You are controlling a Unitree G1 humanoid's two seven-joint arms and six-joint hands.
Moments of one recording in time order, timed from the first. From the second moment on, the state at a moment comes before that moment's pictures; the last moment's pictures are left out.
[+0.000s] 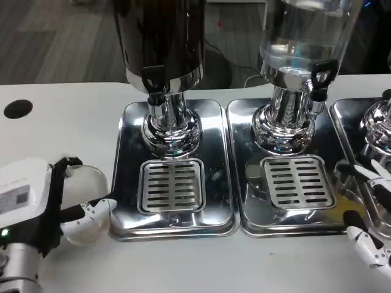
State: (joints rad) left arm 0.17 0.42 -0.10 -0.14 0.90 0.22 0.16; right arm 0.43 -0.43 -0.13 -0.05 -0.35 -0.61 -0.04
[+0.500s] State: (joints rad) left arm 0.20 0.41 -0.06 -0.31 0.88 0.21 0.16; right arm 0.45 -0.43 -0.14 -0.05 -0.34 -0.65 -0.04
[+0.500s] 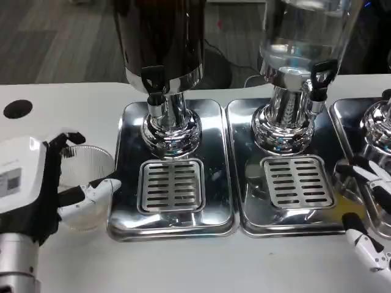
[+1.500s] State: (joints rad) left arm 0.16 0.33 -0.10 -0.21 0.91 0.19 0.22; right arm 0.48 -0.44 -0.18 0.03 -0.28 -0.74 -0.01
